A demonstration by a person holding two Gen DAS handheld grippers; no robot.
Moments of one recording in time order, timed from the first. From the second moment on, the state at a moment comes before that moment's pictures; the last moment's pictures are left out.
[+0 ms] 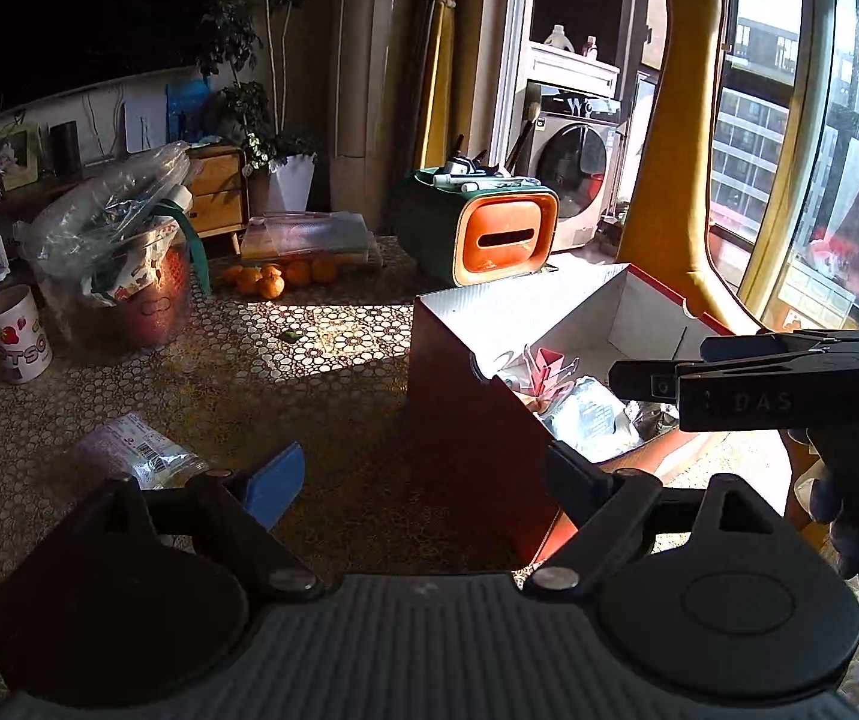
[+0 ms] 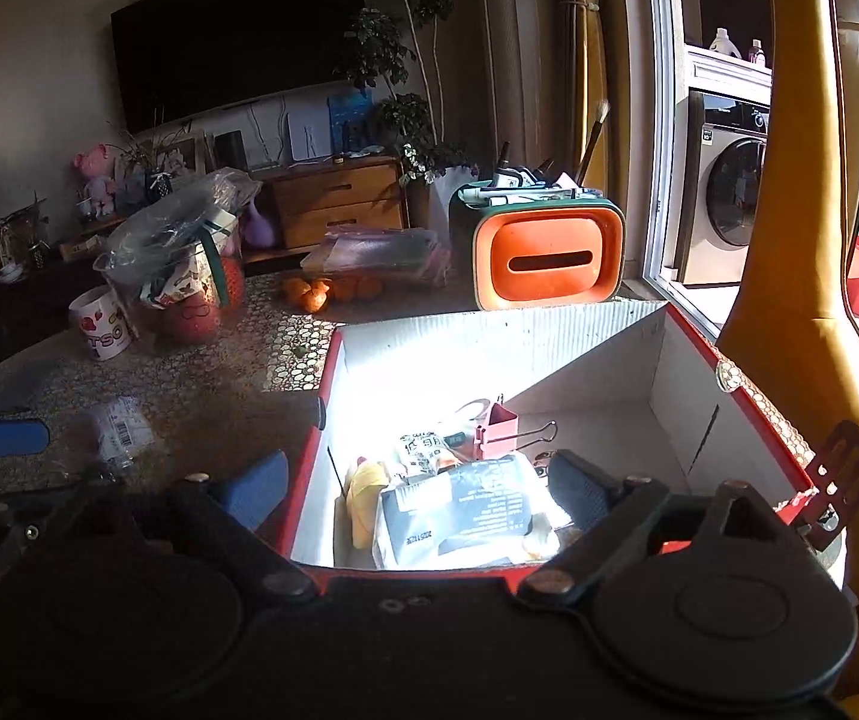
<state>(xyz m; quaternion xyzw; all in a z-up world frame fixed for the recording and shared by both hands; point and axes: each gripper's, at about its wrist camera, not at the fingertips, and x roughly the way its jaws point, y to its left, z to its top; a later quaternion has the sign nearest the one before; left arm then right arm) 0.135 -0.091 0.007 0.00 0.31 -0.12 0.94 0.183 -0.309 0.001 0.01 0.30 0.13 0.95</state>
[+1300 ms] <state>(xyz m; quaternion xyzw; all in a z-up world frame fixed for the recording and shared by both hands) 0.137 0.063 -0.059 -0.04 0.31 -0.01 0.95 0.241 -0.100 -0.017 -0.05 0.35 0.25 0.90</state>
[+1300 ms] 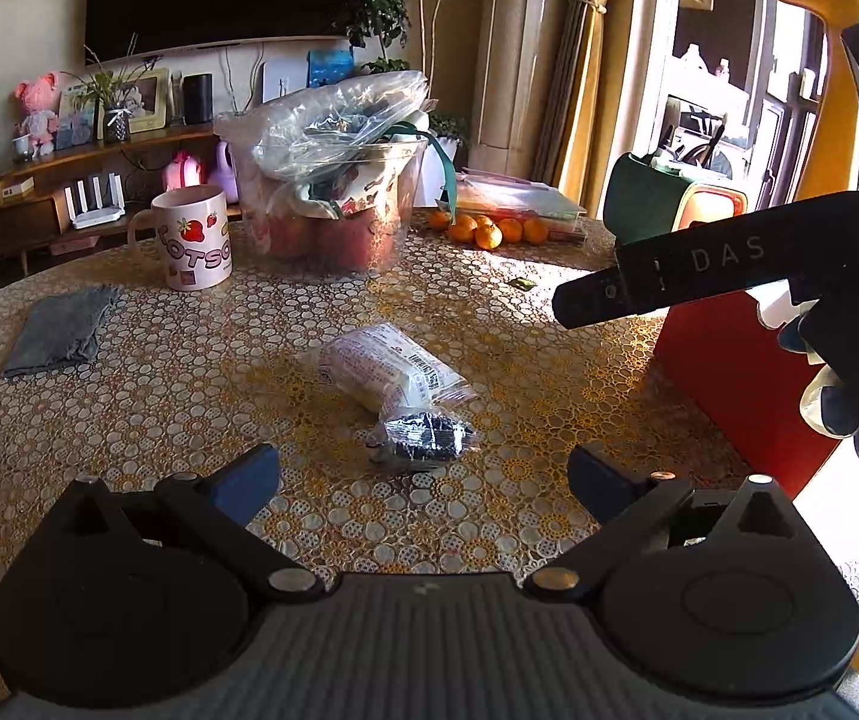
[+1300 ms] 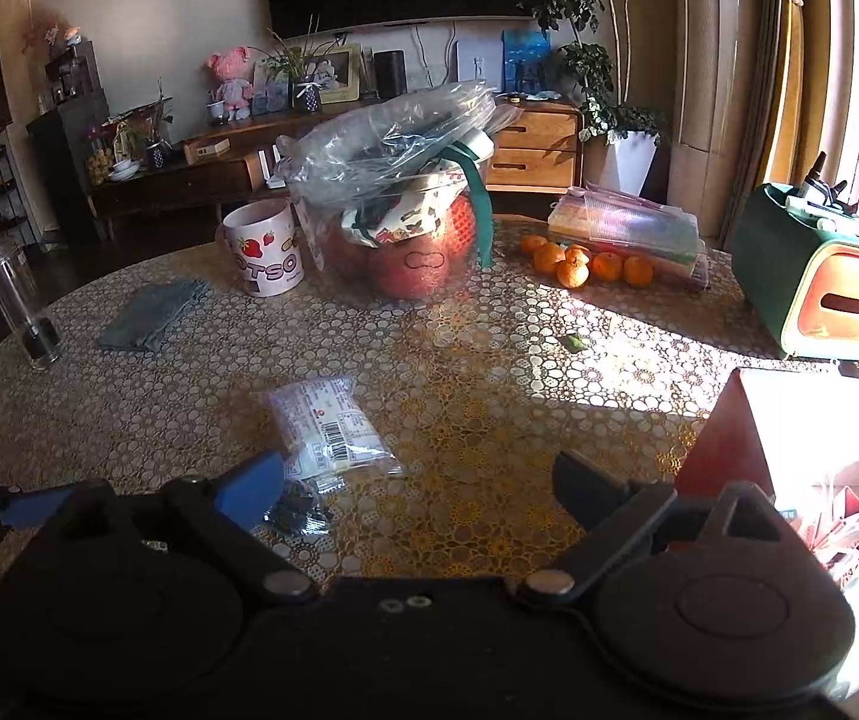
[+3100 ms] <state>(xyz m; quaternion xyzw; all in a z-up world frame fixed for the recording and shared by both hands) 0.210 0.063 -0.131 -0.02 0.33 -0.02 0.95 0.335 0.035 -0.108 -0.19 0.44 0.32 0.82</state>
